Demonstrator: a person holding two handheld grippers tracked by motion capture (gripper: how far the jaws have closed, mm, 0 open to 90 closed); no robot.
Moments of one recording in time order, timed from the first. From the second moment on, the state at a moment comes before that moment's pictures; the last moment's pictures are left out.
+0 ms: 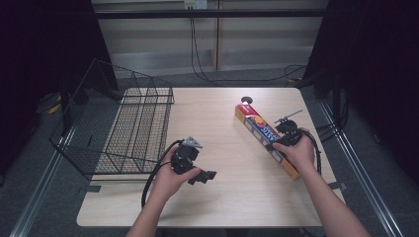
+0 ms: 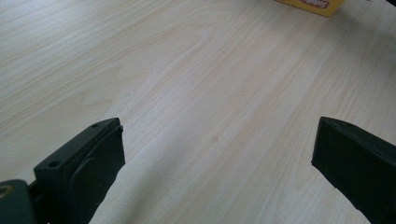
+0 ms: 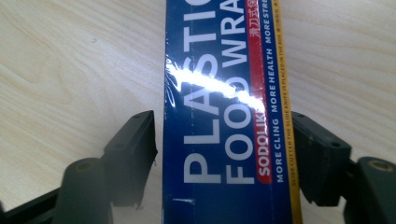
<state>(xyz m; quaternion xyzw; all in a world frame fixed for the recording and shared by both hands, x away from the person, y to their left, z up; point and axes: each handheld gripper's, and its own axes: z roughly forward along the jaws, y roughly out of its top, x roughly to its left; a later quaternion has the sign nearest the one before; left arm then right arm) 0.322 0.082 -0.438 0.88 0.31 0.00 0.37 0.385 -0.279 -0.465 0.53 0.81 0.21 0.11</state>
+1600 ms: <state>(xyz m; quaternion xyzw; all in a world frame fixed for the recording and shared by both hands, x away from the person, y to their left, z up) 0.325 0.076 -0.441 0.88 0.30 -0.01 0.37 0.379 -0.276 -0.452 0.51 0.82 0.24 0.11</state>
